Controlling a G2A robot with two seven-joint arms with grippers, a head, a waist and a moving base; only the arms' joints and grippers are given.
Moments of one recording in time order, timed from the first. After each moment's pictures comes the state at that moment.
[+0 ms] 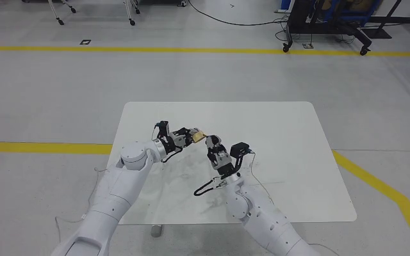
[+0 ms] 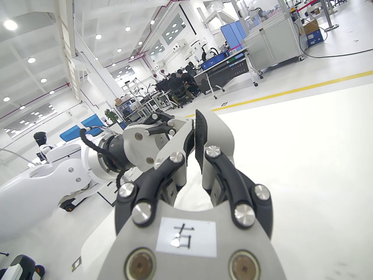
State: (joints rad) left arm 0.97 -1.30 -1.09 -1.04 -0.48 0.09 -0.75; right arm -1.26 -1.43 0.85 -1.17 -0.76 -0.21 -0.57
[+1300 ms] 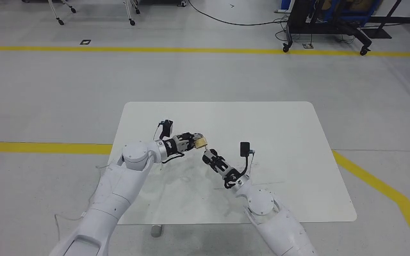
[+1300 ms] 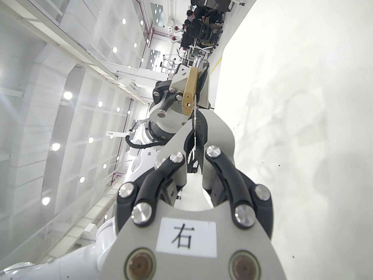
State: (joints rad) left arm 0.95 -1.29 -1.06 -1.03 -0.33 0.03 -0.84; right arm -1.45 -1.39 1.08 -1.45 -0.03 -0.23 0.22
